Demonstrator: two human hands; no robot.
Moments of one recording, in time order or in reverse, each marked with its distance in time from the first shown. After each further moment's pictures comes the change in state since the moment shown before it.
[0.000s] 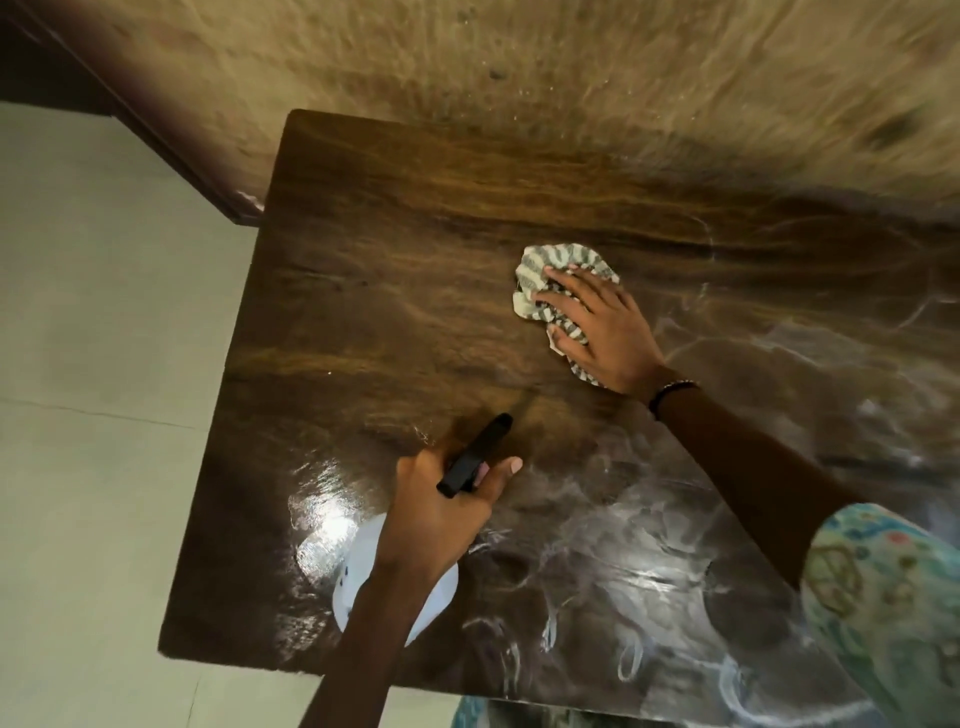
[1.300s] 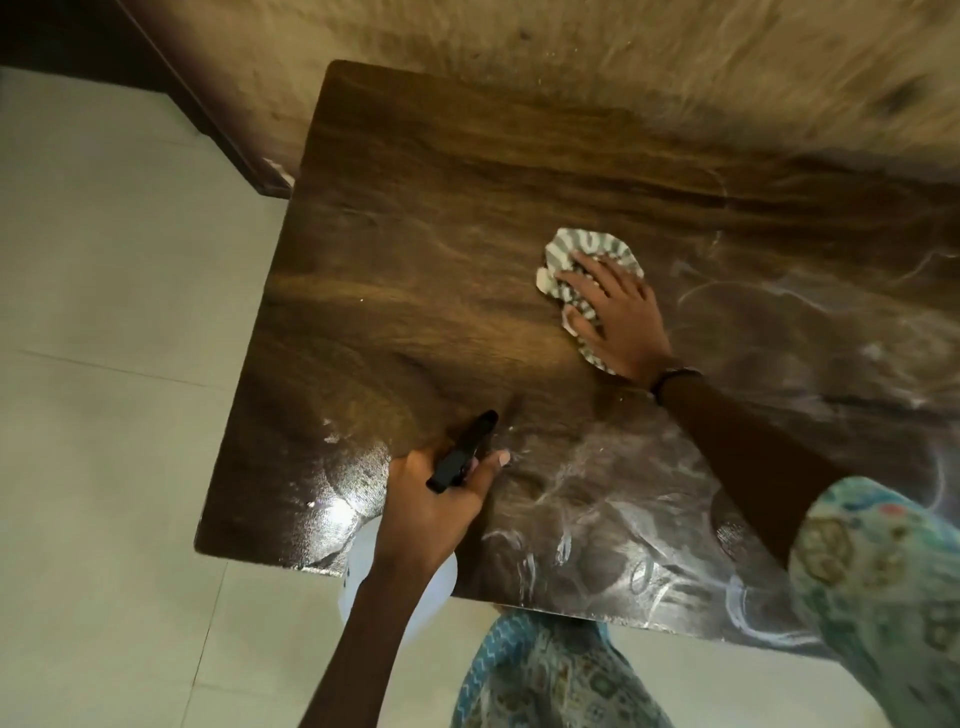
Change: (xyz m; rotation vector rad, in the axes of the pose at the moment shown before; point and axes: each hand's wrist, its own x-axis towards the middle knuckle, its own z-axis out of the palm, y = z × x) left_hand -0.072 -0.050 -0.012 -0.041 0.098 -0.063; right_hand -0.050 -0.045 0.011 -0.032 0.050 0.117
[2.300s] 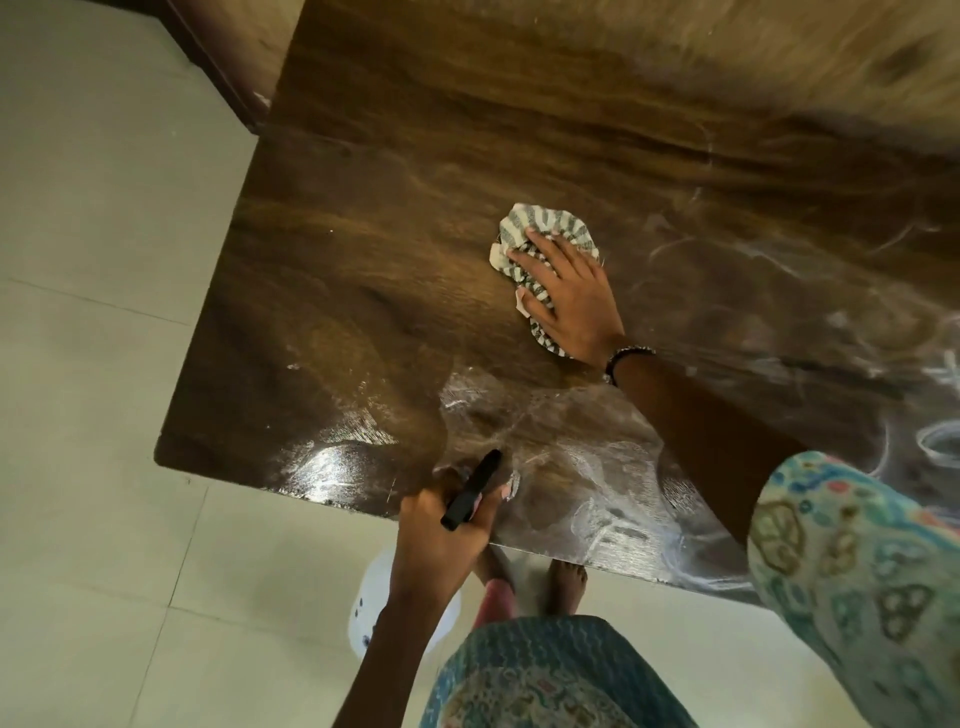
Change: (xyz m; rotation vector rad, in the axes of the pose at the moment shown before) left_hand -0.086 -0.038 0.065 0.032 0.041 -0.029; right_hand -0.031 -0.018 0.005 0.052 -0.085 -0.089
